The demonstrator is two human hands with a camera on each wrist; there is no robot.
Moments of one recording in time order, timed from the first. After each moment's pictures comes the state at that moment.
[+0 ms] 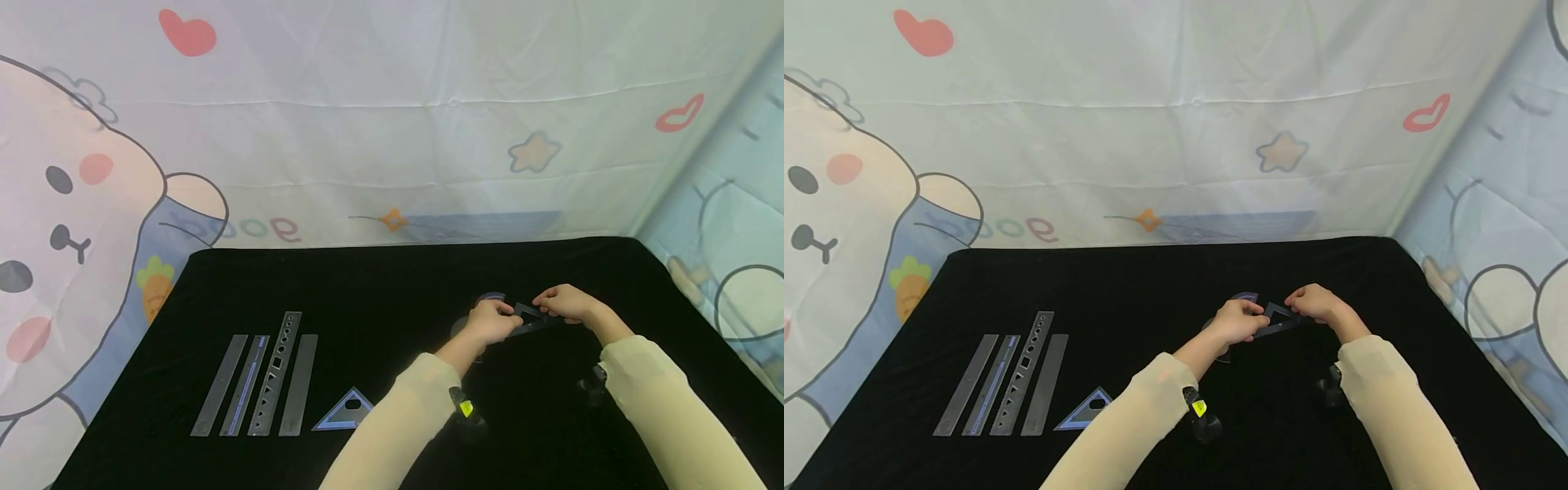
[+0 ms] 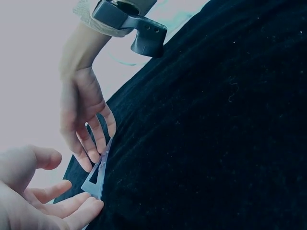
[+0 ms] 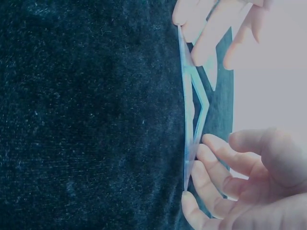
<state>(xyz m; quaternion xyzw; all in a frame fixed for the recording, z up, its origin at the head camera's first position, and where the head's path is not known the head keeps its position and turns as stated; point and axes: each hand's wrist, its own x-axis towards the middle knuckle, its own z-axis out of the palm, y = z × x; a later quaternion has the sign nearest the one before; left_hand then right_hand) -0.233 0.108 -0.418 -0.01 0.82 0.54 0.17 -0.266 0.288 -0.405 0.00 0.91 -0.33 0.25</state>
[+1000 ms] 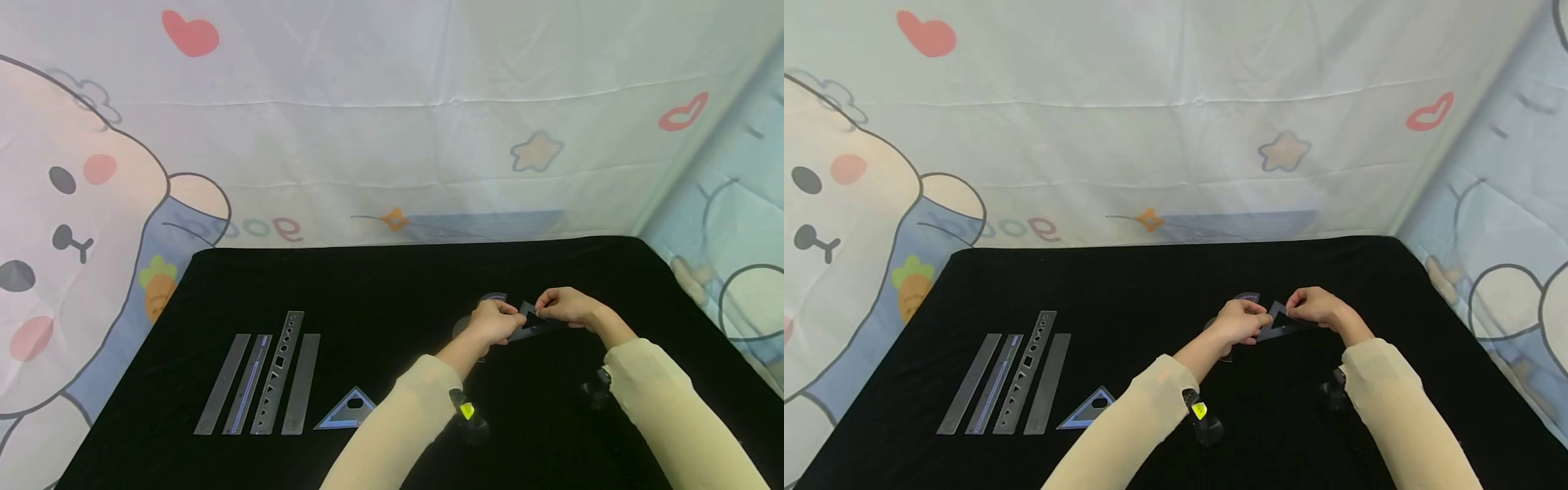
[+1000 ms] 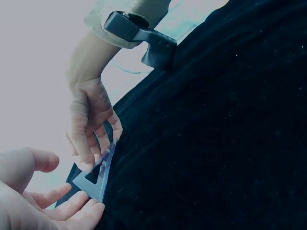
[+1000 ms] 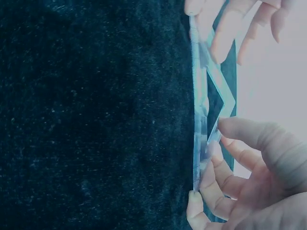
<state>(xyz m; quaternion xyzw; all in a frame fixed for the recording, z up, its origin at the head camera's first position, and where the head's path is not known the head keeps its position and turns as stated) -0.229 0.108 -0.413 -0.04 0.79 0.58 0.19 -0.264 0.289 -0.410 -0.02 0.91 -0.35 0.23</state>
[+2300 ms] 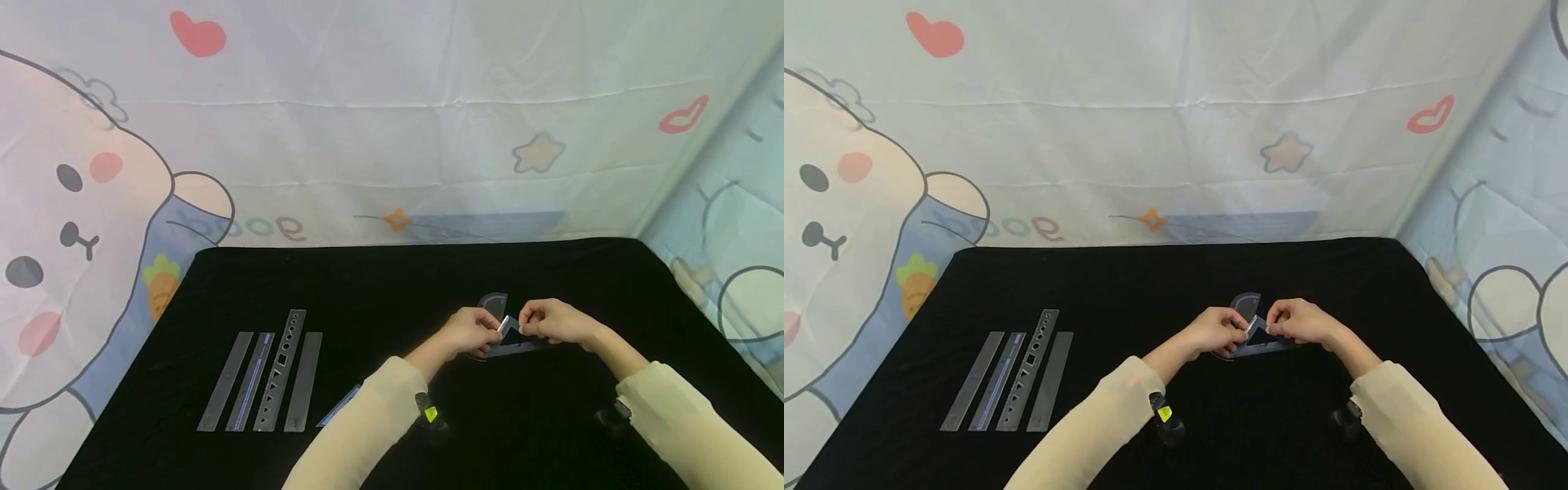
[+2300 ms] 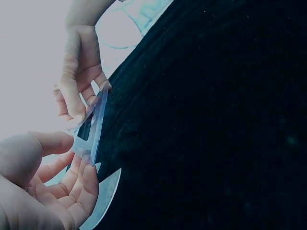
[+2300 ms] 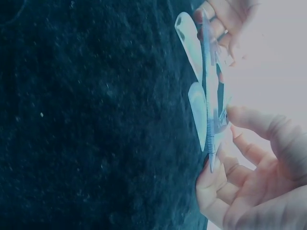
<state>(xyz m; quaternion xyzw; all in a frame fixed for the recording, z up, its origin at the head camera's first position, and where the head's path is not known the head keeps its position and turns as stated) -0.229 0.060 -0.426 0.08 0.81 0.53 0.23 -0.231 0.261 -0.403 -0.10 0.89 -0.39 0.23</state>
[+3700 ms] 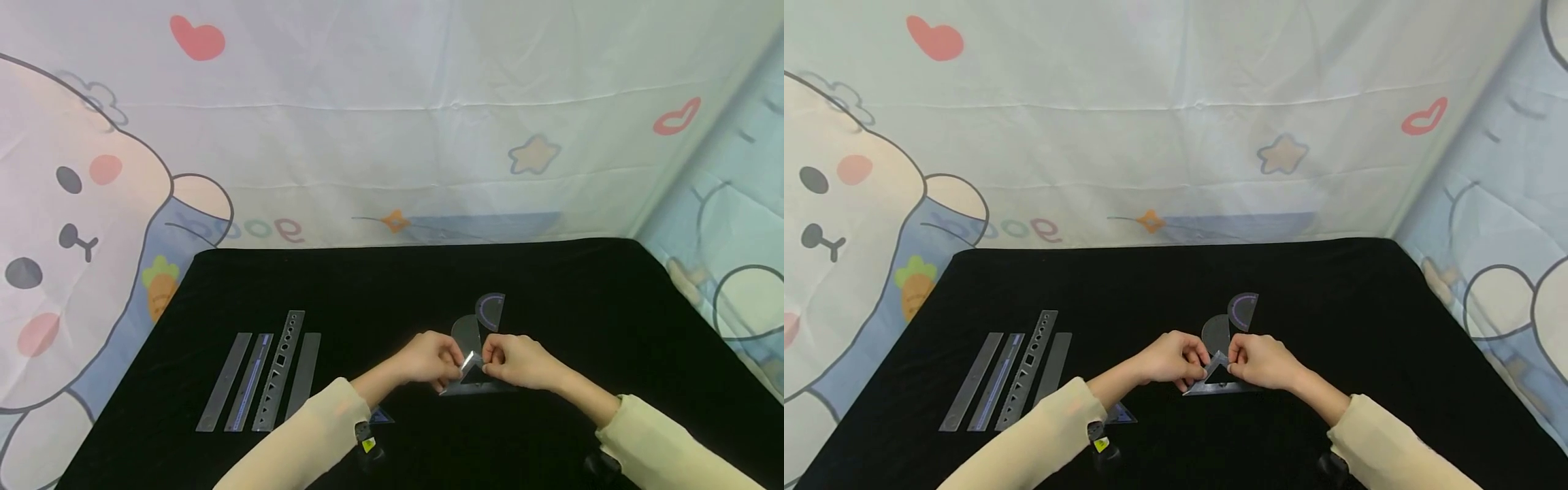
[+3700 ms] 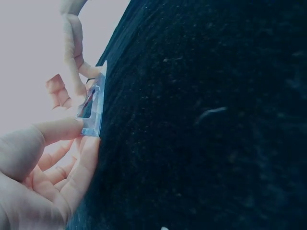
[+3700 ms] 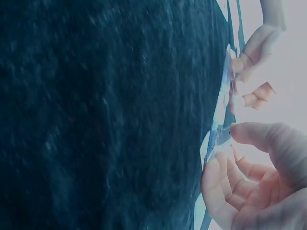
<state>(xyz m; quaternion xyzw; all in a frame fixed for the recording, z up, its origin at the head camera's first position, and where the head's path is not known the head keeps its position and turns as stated) -0.196 -0.013 -0.428 0.21 0.81 0.47 0.27 -0.175 0.198 -0.417 -0.23 0.91 -0.32 0.11</state>
